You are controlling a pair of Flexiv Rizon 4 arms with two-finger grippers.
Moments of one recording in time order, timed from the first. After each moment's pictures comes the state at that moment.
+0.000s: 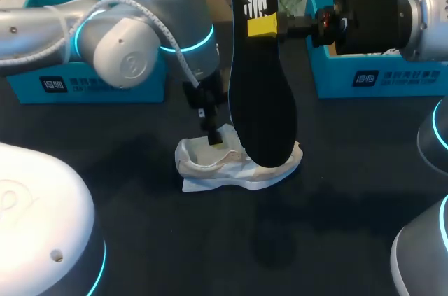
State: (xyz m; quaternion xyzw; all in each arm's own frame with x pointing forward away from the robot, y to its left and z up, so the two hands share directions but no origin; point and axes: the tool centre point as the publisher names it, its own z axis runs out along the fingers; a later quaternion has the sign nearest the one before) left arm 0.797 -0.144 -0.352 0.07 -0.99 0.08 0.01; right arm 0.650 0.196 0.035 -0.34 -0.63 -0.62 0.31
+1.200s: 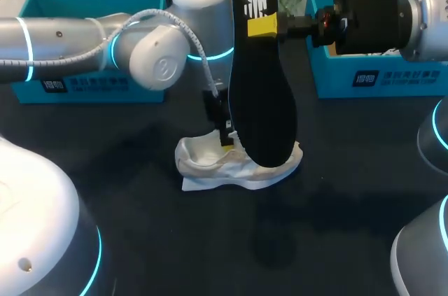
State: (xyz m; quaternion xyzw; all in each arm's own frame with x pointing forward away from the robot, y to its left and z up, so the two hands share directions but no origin) left arm 0.787 -0.171 -0.404 0.01 -0.99 0.06 0.09; right arm 0.650 0.196 0.035 -0.34 -0.63 -0.62 0.31
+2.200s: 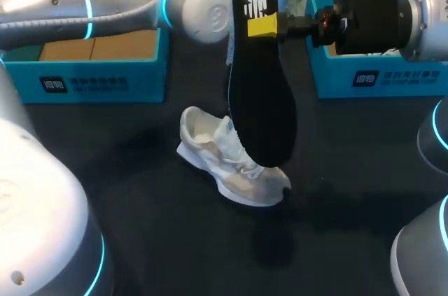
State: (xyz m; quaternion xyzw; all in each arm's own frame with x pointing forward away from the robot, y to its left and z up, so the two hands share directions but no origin) left arm 0.769 -0.185 -0.367 -0.38 -0.89 -0.01 0.24; right arm 0.650 0.196 0.035 -0.34 -0.63 -0.62 0.31
